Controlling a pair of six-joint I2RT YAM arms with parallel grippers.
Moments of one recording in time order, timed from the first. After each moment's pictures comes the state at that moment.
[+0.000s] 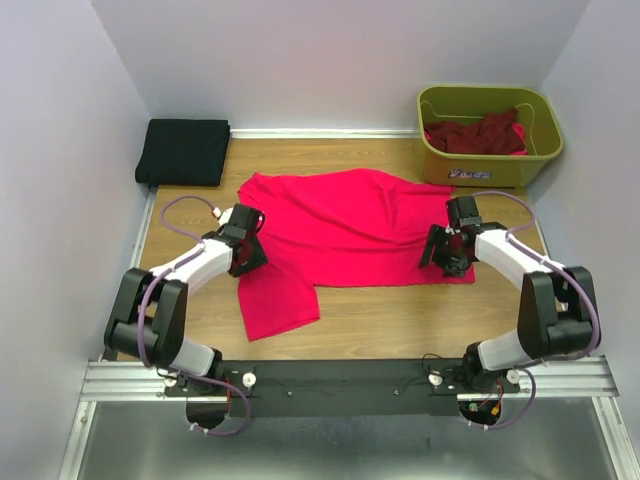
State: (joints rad) left arm -0.31 1.44 0.74 -0.41 -0.19 -0.70; right arm 0.13 1.45 0.81 -0.55 -0.04 0.47
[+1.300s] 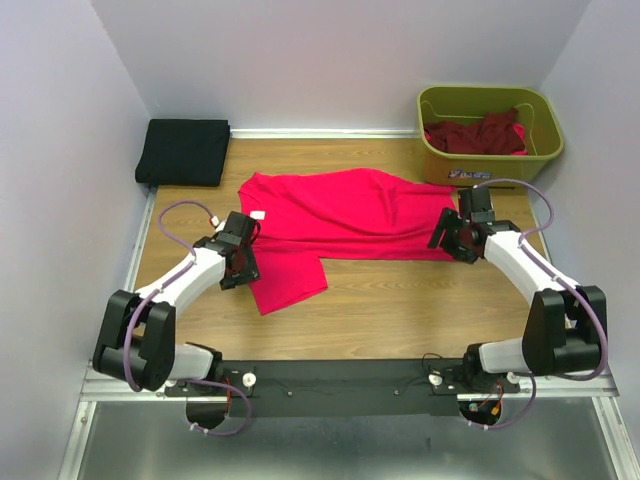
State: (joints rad) left arm -0.31 1.33 0.72 -0.60 -0.20 -0.59; right arm 0.10 1.38 0.85 -0.49 0.05 0.50
